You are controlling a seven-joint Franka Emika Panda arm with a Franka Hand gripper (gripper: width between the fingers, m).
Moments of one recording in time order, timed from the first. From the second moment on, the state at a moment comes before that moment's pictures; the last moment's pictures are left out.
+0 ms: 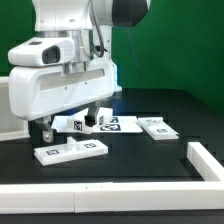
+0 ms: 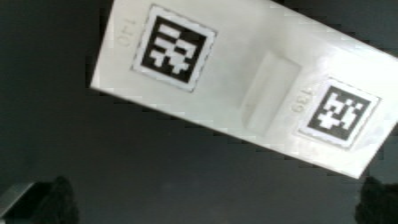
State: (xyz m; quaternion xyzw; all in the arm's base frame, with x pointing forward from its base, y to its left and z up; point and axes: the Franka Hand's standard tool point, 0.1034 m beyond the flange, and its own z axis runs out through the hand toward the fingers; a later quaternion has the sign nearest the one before) arm 0.520 -0.070 0.048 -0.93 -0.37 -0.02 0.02
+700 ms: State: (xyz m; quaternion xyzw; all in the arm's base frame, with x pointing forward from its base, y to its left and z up) arm 0.503 -0.085 0.017 -0.96 -0.29 0.00 0.03
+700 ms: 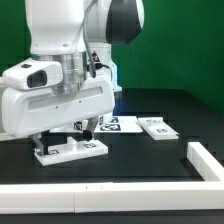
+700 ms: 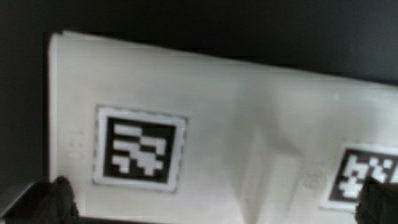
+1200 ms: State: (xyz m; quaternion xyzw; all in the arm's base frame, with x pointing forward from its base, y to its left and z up) arm 0.503 -0.084 0.017 -0.96 -0.29 0.00 0.03
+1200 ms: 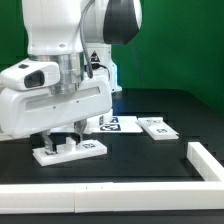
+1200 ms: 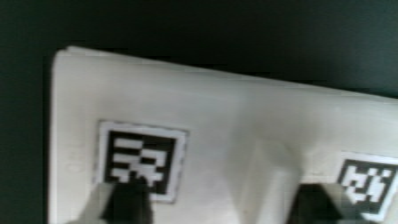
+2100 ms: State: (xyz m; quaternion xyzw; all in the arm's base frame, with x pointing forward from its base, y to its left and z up) arm 0.545 -0.111 0.018 -0.87 -0.50 0.00 0.02
